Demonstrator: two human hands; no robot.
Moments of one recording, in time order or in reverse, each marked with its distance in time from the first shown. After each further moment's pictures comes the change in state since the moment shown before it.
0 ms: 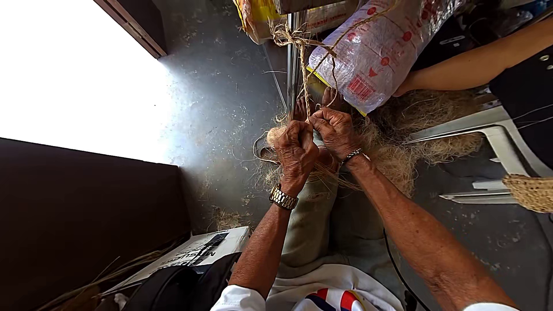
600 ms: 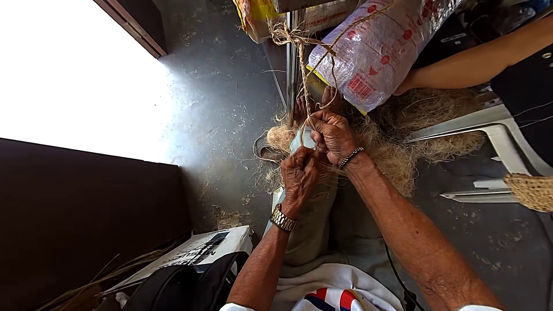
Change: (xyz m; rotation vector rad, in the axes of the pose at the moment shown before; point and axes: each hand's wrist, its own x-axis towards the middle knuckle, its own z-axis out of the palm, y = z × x) left_hand -0.041 -0.008 -0.001 -0.066 -0.110 -0.208; right_hand 0.003 -0.014 0.005 0.568 -0.051 0.545
